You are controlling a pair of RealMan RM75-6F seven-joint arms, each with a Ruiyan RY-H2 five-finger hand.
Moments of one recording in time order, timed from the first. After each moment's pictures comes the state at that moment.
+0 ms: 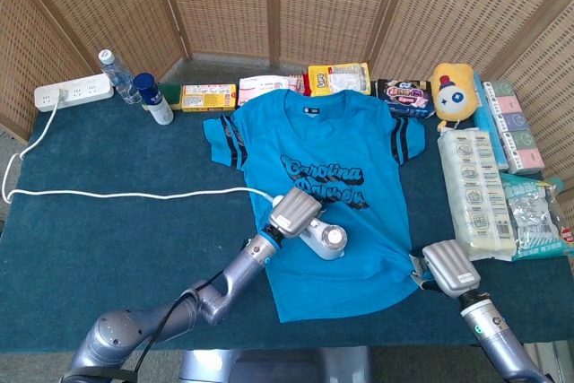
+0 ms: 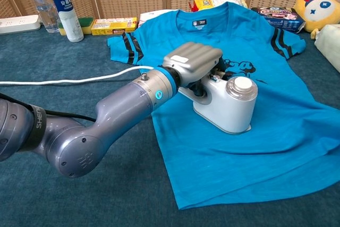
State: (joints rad) left arm -1.10 -2.22 -0.27 -0.70 1.38 0.92 0.17; right arm 0.32 -1.30 -0.05 -1.46 -1.58 1.21 0.03
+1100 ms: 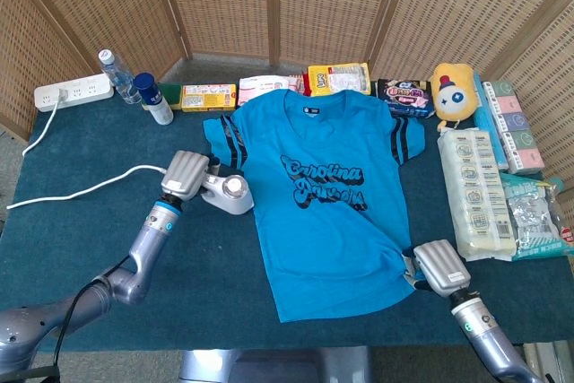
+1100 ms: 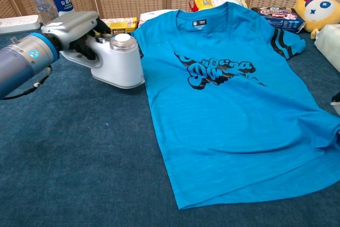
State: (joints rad) left arm -0.81 -1.81 -0.22 -0.87 1.30 1.00 0.00; right arm 0.33 -1.34 -0.03 -1.47 -1.55 1.18 -0.04
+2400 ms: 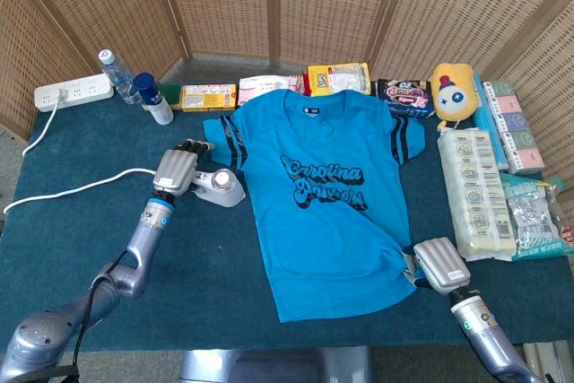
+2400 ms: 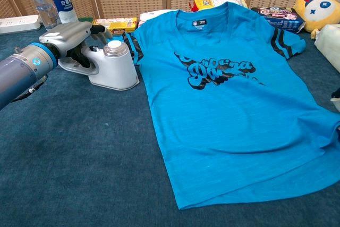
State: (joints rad) left arm -0.83 -1.94 -0.22 -0.59 1.31 0.95 -0.12; right arm 0.34 -1.32 -0.02 -1.51 -1.53 1.17 -0.08
